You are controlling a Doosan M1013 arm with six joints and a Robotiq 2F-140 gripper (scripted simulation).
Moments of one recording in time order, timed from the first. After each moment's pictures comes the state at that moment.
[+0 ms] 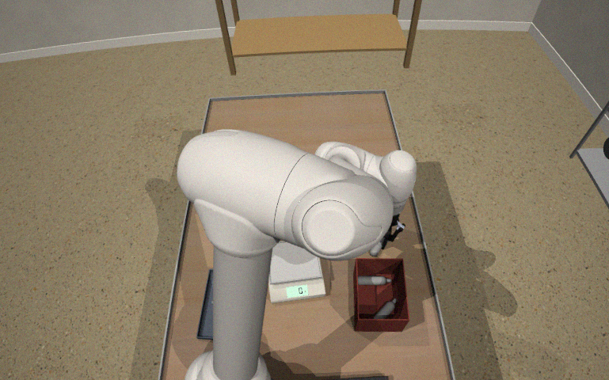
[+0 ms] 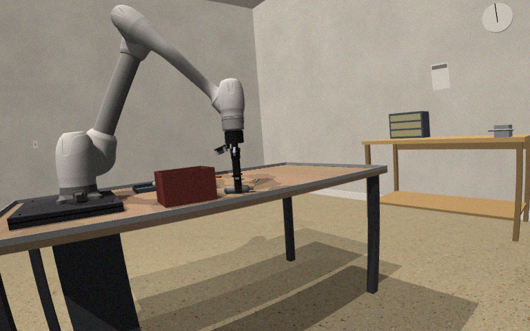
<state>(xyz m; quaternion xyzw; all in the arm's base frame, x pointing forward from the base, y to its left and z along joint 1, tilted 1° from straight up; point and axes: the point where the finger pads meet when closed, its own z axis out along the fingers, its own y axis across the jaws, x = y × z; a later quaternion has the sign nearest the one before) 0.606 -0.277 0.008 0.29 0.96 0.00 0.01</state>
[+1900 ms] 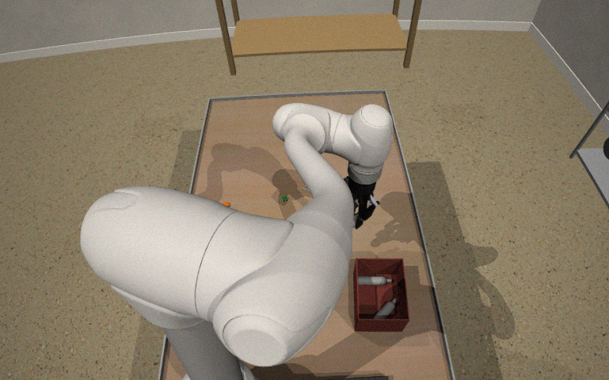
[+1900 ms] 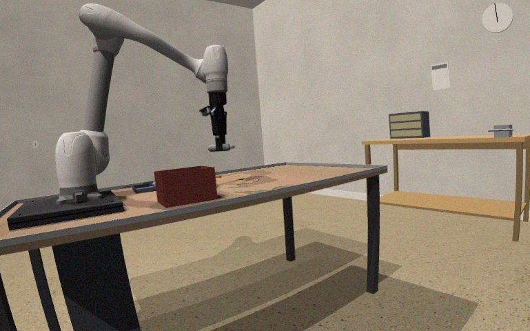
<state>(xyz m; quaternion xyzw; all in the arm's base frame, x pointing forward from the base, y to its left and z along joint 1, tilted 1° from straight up) 0.593 -0.174 0.179 0.43 0.90 0.02 0.00</state>
